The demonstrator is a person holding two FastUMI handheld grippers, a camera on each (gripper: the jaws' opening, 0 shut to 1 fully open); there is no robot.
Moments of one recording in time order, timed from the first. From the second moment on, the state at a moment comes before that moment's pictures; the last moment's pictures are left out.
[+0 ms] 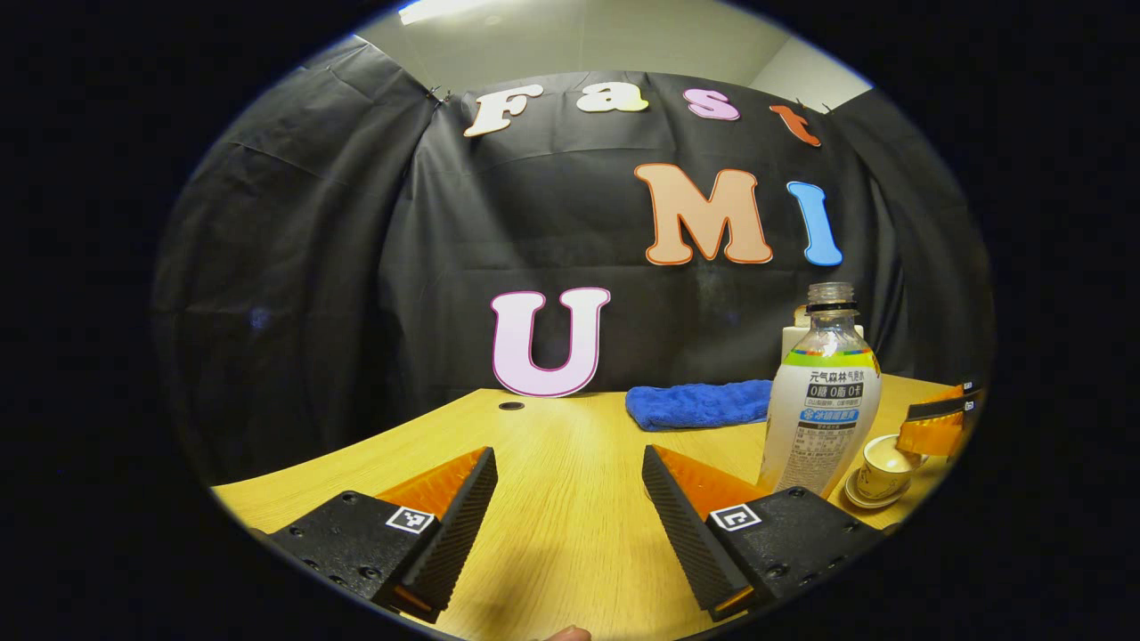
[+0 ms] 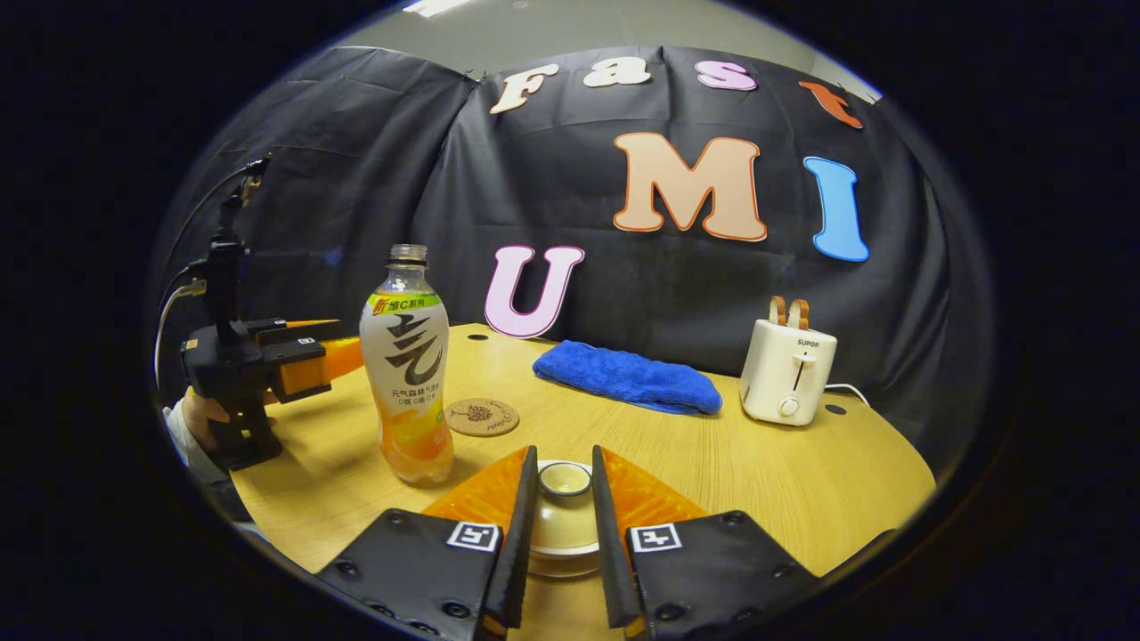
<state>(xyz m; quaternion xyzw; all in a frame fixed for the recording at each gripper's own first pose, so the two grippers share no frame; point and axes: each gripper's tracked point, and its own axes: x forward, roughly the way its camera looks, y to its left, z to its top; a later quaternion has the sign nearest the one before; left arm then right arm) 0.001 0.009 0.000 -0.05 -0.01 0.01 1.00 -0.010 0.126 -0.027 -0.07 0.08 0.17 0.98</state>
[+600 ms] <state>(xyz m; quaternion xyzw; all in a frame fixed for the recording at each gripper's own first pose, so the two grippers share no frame) 0.001 0.009 -0.001 -0.05 -0.01 0.01 1.00 -0.011 0.128 -0.027 -0.06 0.08 0.17 0.98</state>
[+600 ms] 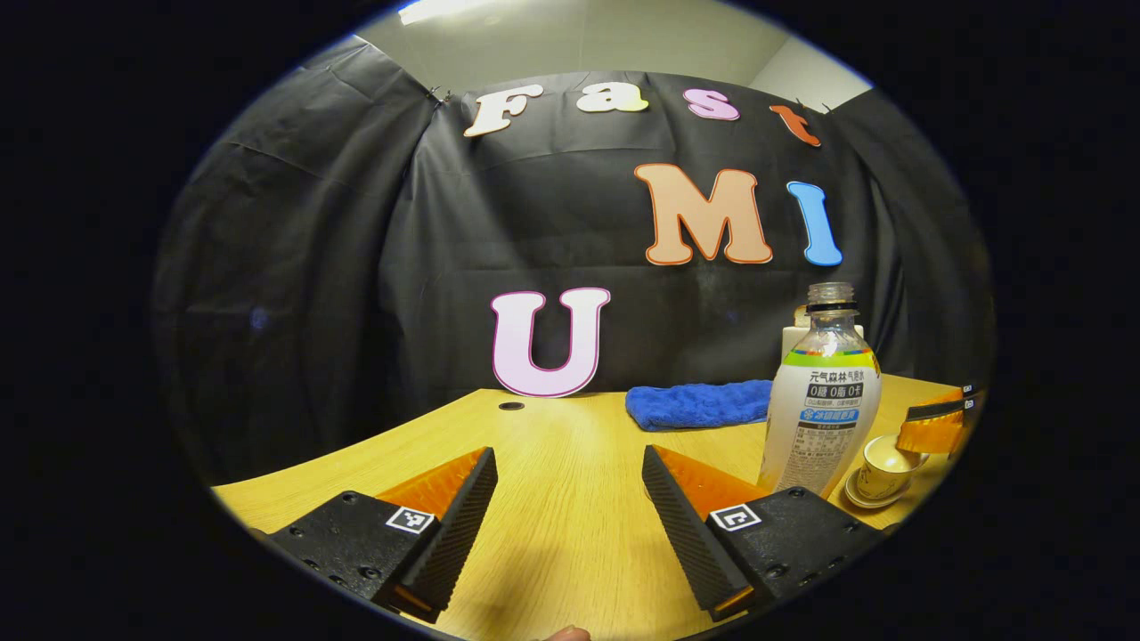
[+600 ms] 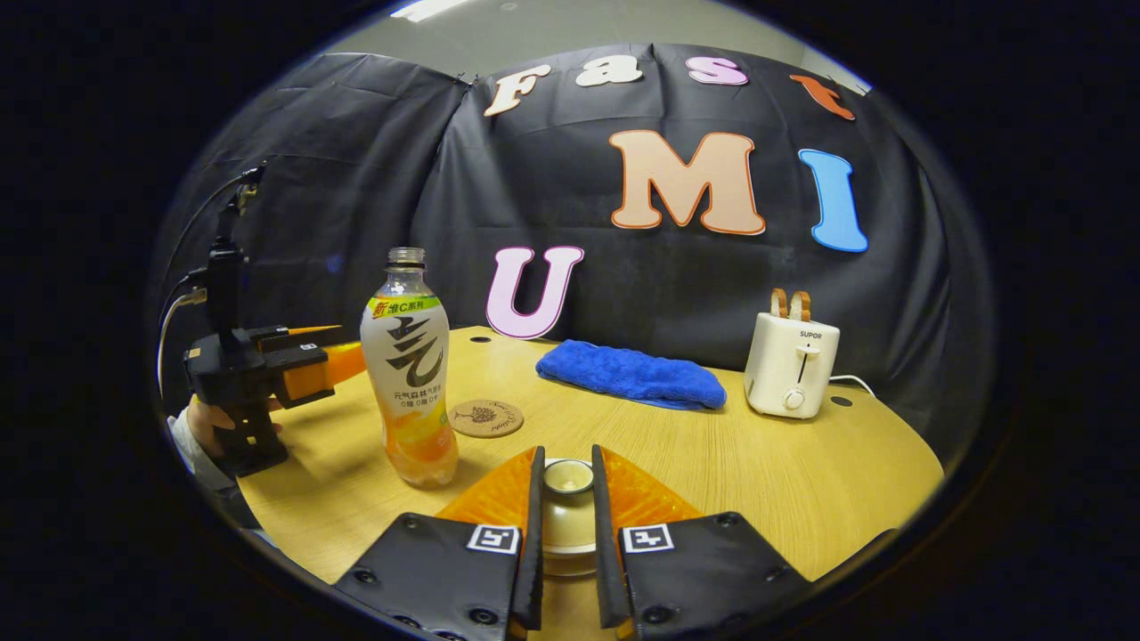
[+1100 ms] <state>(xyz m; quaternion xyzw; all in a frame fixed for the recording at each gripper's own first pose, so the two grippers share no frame) 0.001 0.011 -0.001 -0.05 -0.01 0.01 1.00 -0.014 0.098 -0.003 -0.03 0.05 0.14 0.99</state>
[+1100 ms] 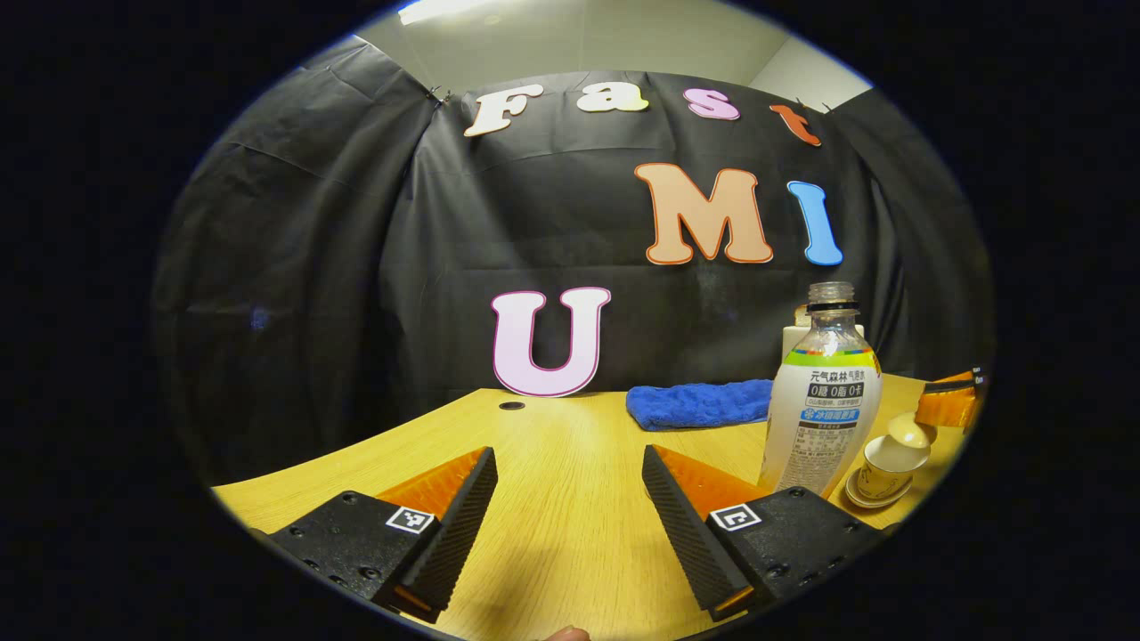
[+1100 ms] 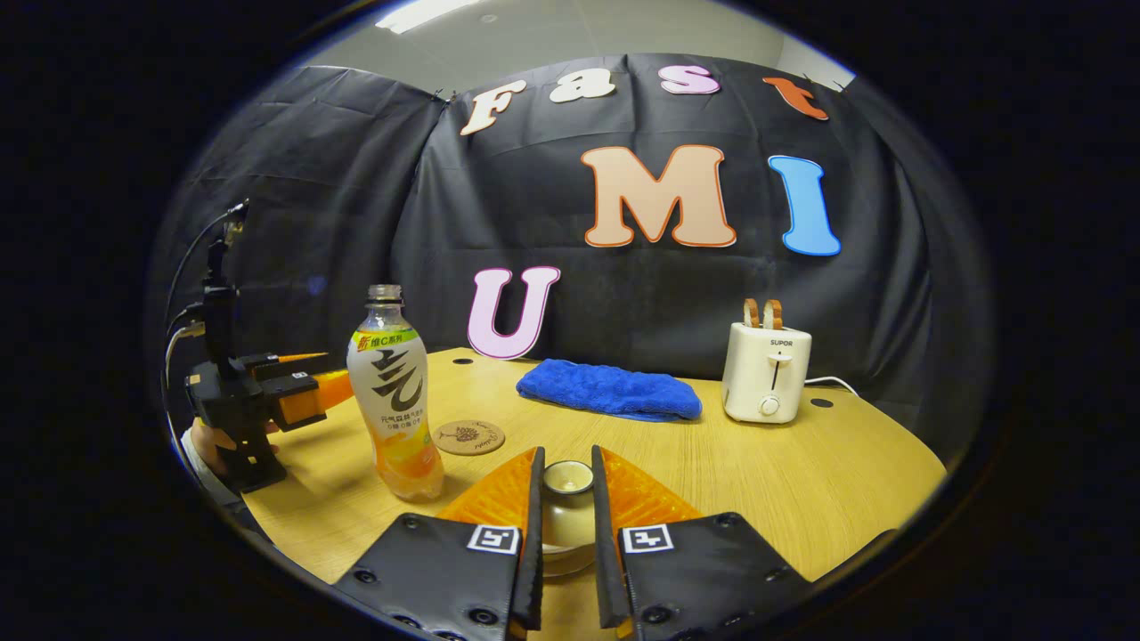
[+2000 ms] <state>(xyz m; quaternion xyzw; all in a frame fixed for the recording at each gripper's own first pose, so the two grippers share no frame) -0.030 -0.014 0.004 -0.07 -0.01 -0.04 1.00 -0.027 0.032 0.037 0.03 0.03 0.10 0.99</state>
